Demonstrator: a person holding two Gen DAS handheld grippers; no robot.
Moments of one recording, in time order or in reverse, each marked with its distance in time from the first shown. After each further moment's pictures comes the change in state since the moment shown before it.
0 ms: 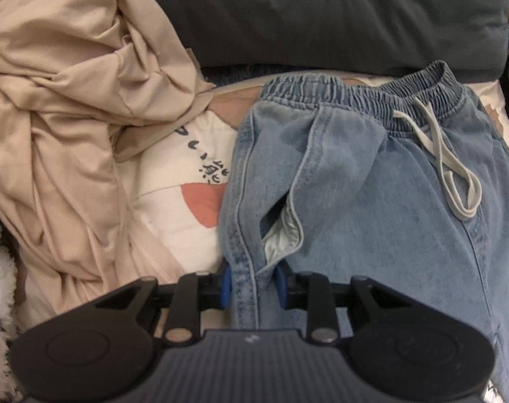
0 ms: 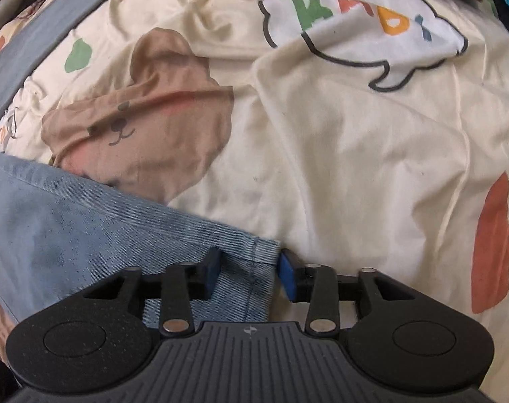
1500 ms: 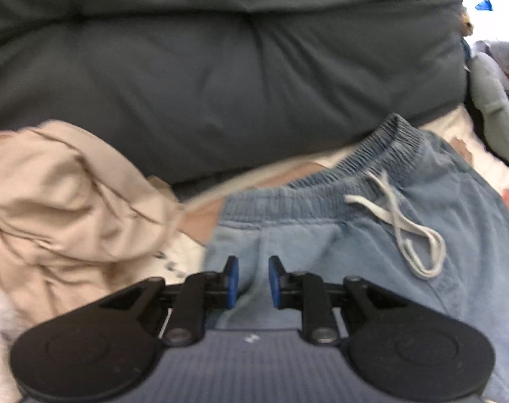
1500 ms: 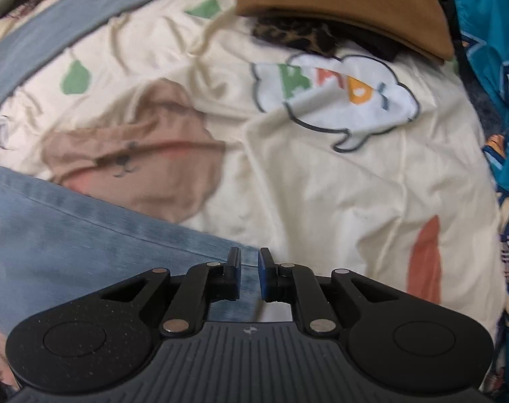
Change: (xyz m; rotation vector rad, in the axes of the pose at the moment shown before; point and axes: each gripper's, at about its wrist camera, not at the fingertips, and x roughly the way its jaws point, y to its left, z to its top) left arm -0.035 -0.047 0.047 0.152 -0.208 0.002; right arm -0.050 0.027 0.014 -0.138 -0.076 -0.123
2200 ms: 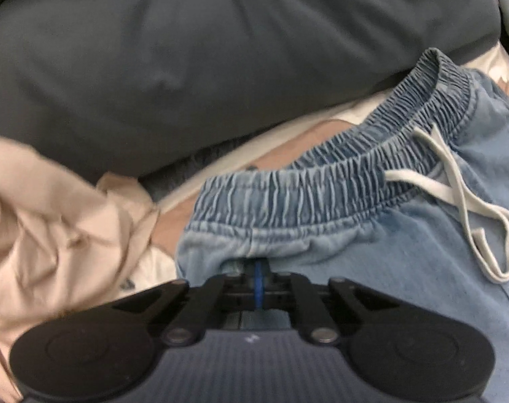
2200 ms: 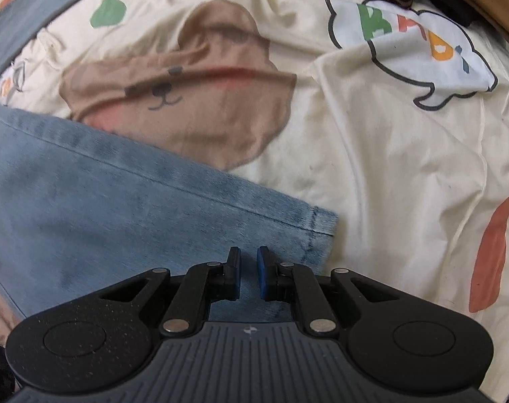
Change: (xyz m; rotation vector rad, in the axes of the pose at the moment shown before) left arm 0.081 -0.018 0.019 0.121 0.124 0.138; right arm 0.048 0.030 -0.022 -0.088 0.152 0.056
